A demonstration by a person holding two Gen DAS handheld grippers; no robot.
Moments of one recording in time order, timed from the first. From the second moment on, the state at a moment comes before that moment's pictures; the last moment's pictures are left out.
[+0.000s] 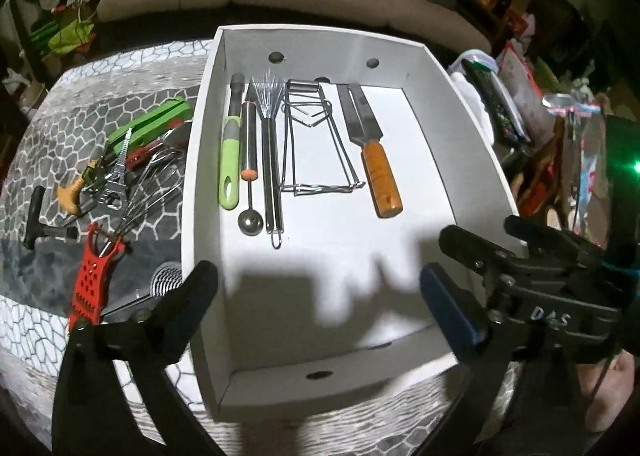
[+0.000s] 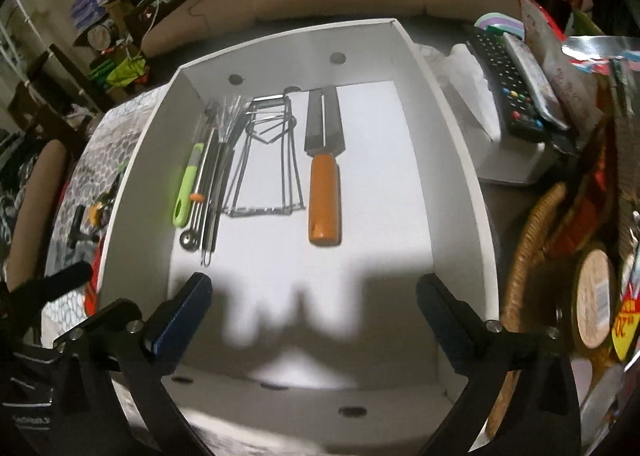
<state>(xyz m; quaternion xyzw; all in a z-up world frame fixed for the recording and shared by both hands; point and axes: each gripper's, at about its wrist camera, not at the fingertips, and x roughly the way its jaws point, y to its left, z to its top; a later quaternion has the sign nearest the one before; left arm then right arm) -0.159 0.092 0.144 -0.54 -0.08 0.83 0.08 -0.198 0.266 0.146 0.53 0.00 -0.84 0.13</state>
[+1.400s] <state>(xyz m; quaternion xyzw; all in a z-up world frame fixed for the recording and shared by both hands) -0.007 0.046 0.194 -0.48 -0.03 0.88 0.04 -0.030 0.244 0.196 0.47 0.01 -0.88 0.12</state>
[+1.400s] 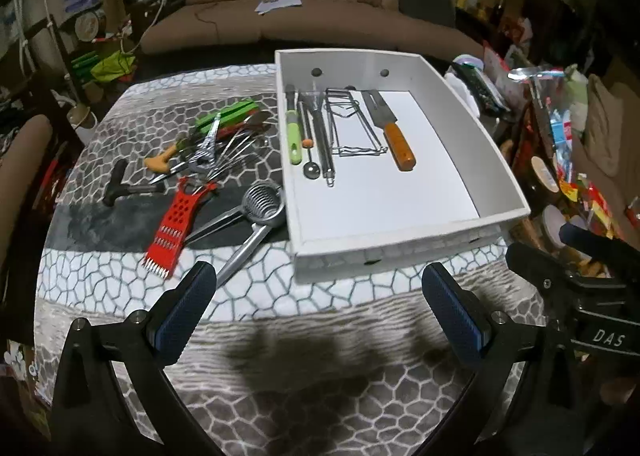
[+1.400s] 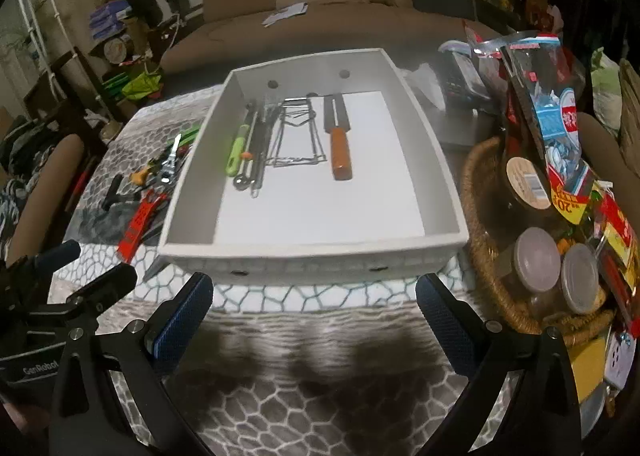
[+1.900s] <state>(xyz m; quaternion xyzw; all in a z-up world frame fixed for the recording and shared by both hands) 0.059 -0.031 0.183 -0.47 -0.03 0.88 0.00 0.033 0.174 0.187 0.47 0.01 -0.87 0.15</state>
